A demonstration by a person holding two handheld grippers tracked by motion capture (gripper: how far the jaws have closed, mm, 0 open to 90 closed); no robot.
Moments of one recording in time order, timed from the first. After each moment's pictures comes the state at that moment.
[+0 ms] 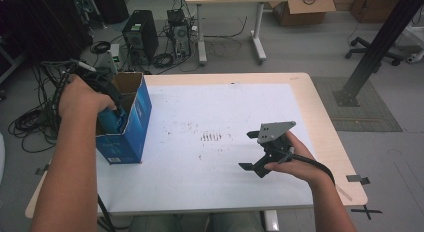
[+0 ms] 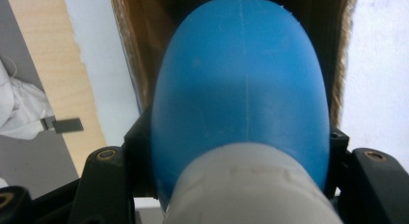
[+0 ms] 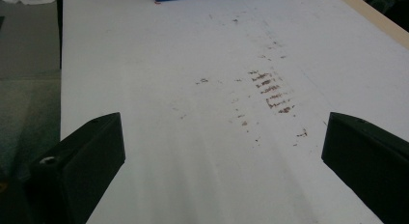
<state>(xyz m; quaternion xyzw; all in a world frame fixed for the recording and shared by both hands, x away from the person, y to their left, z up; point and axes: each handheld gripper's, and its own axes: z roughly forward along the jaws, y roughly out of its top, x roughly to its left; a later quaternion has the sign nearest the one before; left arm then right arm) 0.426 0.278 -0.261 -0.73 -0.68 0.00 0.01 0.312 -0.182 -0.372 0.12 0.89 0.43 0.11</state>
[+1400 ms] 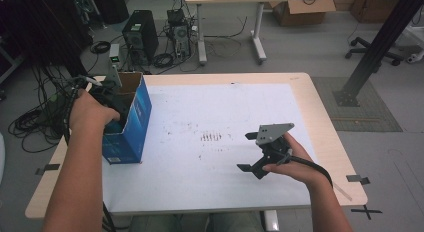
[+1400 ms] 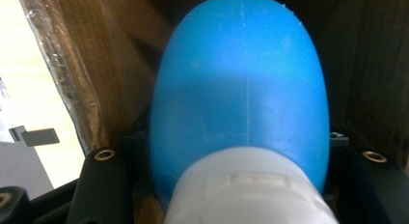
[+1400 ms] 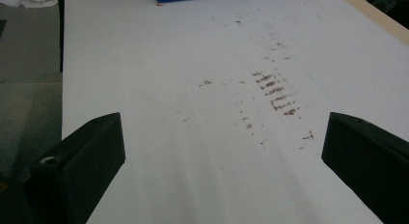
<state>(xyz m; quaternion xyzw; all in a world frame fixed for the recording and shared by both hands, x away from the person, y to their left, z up) 0.425 0.281 -0.303 -0.73 -0.68 0.01 0.01 0.310 -0.178 -0.376 0.13 0.89 0.44 0.10</state>
